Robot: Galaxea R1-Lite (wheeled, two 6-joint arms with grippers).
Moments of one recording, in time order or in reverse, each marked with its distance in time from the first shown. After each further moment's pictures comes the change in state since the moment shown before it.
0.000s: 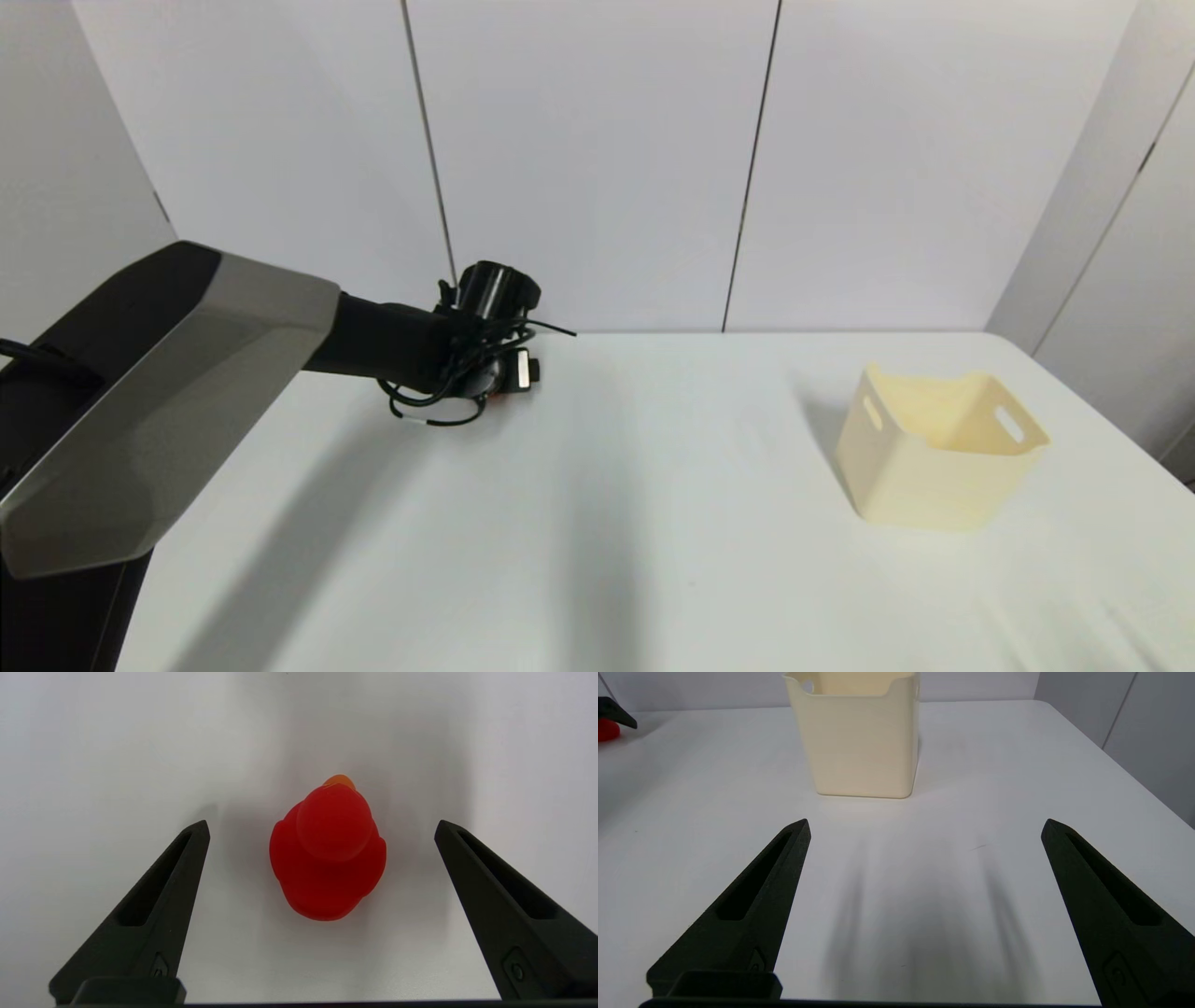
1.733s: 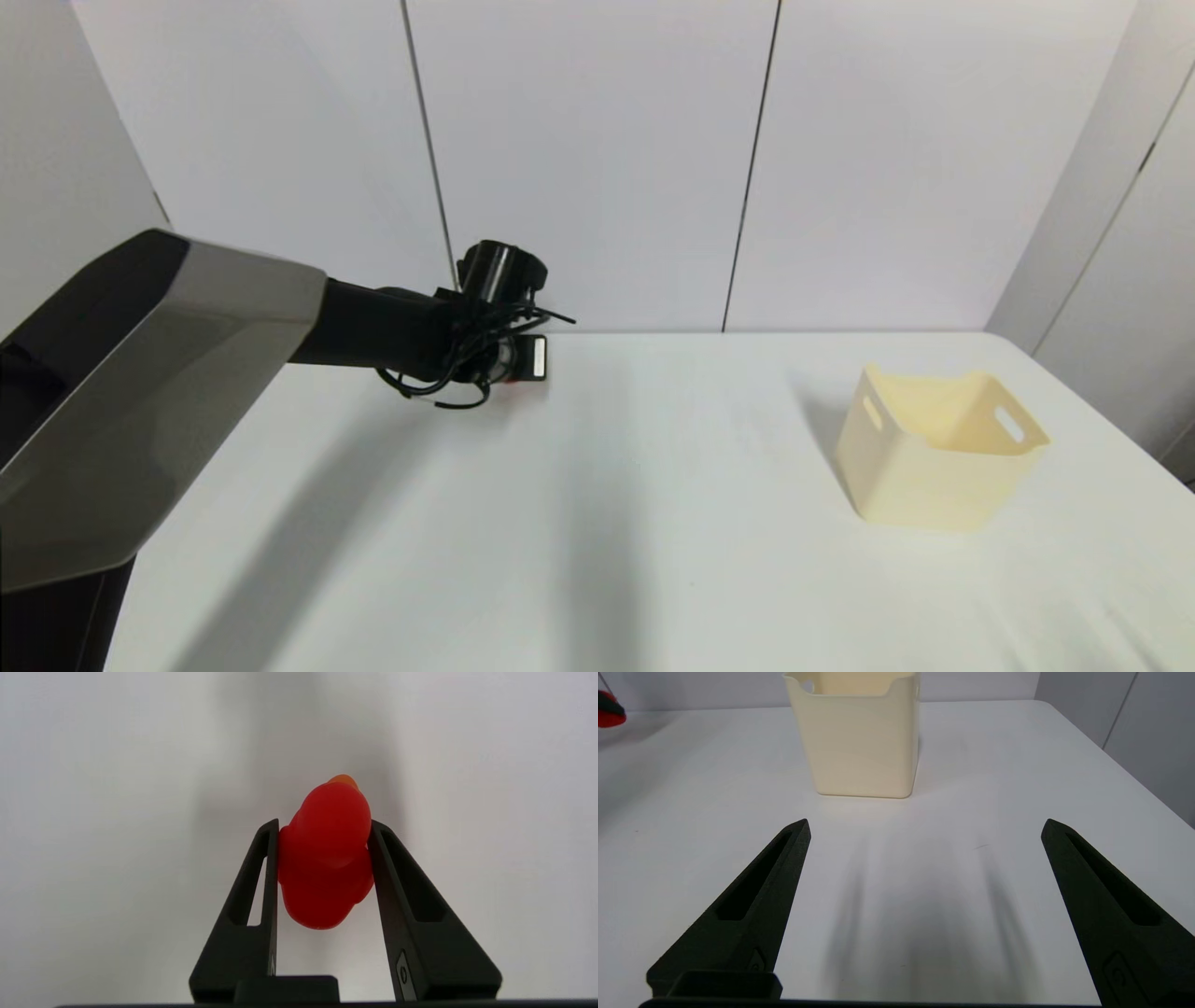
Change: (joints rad) left arm -0.021 -0.032 -0.038 0.000 -0.107 0.104; right arm 0.000 0.000 0.000 0.000 0.000 0.000
